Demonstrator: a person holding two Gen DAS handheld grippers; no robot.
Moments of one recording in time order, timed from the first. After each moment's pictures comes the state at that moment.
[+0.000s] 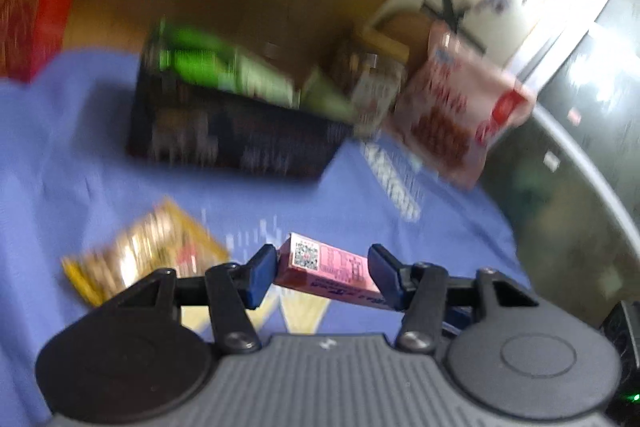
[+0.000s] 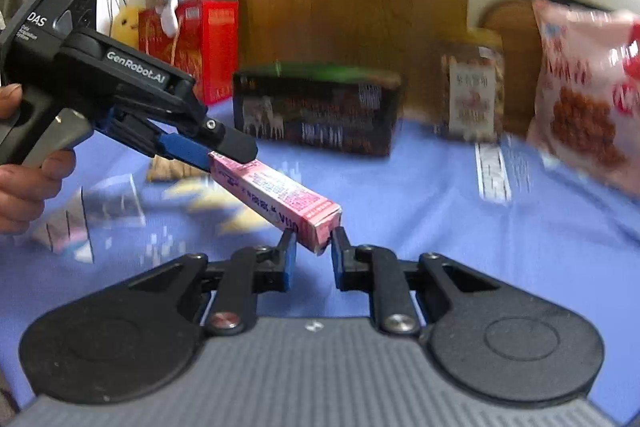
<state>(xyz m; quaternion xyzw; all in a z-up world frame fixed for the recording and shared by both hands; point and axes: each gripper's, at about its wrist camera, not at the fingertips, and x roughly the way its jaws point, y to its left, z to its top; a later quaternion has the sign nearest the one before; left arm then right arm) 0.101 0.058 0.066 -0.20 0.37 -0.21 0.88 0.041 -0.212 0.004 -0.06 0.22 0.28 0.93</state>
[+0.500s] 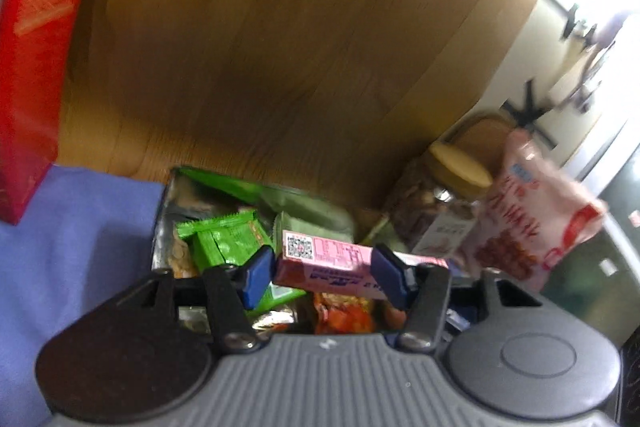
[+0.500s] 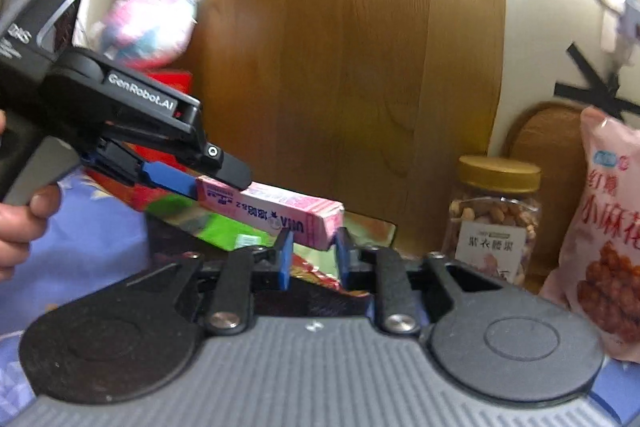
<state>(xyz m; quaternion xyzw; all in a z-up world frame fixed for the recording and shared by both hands) 0.245 0.073 0.082 -0.21 0.35 -0.14 0.90 0.196 -0.155 0.050 -0.08 0.15 0.27 0.95</state>
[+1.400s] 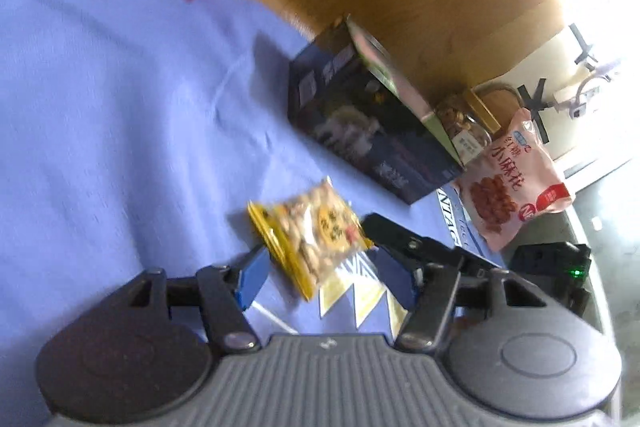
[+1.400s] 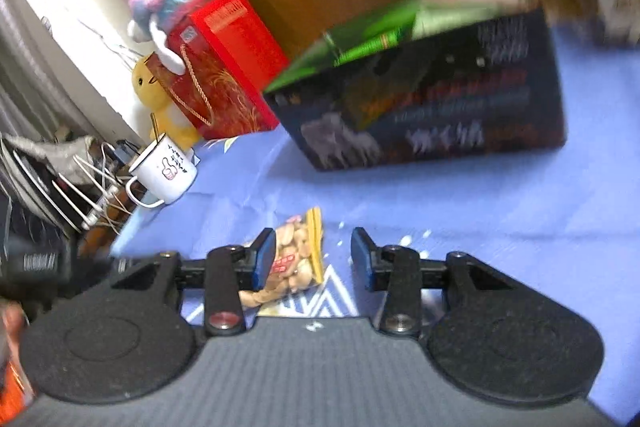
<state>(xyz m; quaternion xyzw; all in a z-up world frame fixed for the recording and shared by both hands) 0.077 0.159 0.003 -0.37 0.39 -0.13 0.83 0.179 -0.136 -0.019 0.18 0.39 0.41 0.80</state>
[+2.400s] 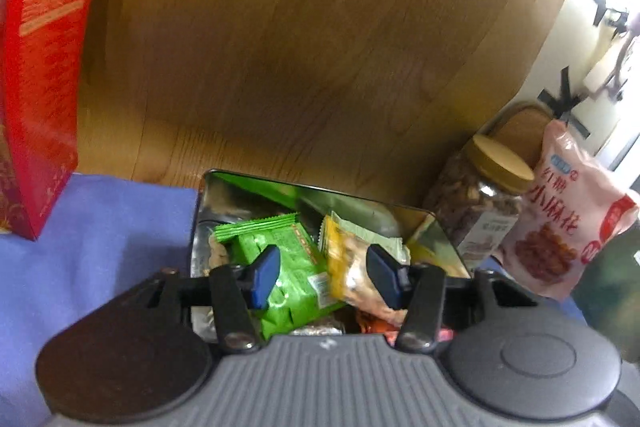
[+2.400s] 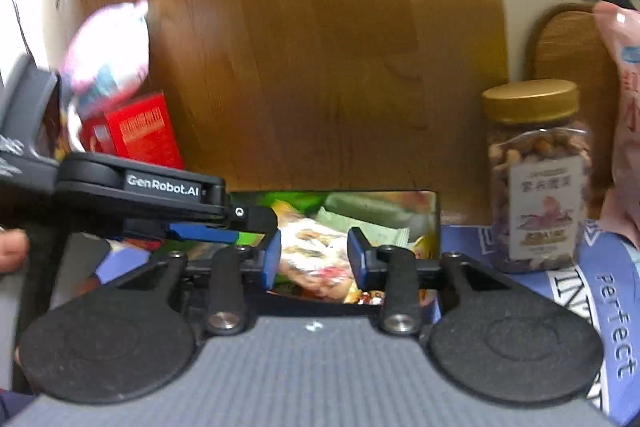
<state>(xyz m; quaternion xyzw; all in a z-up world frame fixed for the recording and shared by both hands) 0.249 0.084 0.073 -0.18 0.35 -0.10 0.91 0.215 -0.151 0.049 0.07 0.21 0.27 0.94</state>
